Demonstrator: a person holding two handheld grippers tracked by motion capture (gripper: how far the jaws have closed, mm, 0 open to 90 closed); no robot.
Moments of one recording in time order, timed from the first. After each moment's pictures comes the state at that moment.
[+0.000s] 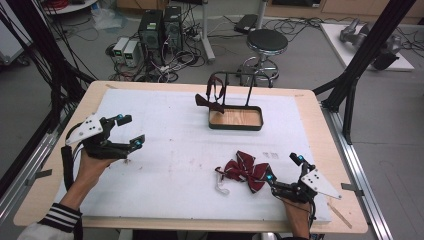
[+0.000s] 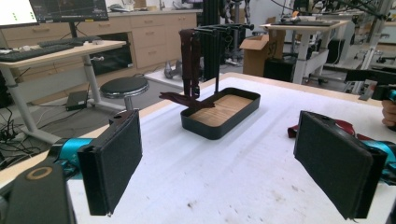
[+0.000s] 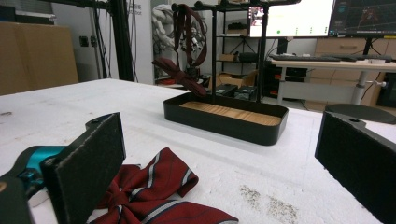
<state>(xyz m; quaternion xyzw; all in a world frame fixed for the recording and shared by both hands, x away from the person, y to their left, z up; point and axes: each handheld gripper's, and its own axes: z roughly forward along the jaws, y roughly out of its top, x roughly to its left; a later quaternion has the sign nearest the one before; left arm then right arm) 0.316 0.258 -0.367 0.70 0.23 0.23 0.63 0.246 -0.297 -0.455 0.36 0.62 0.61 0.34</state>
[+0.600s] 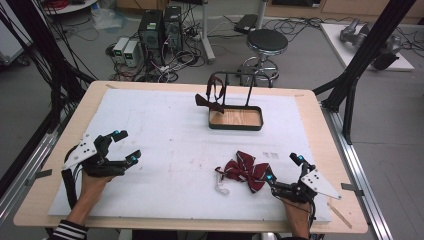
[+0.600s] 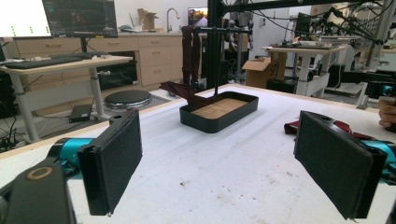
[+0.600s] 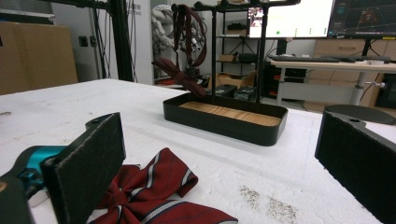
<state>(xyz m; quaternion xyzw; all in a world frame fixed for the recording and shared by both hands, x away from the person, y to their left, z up) 0.295 0.270 -0.416 0.65 0.24 0.25 0.67 0.246 -0.297 -0.456 0.36 0.62 0.61 0.35</state>
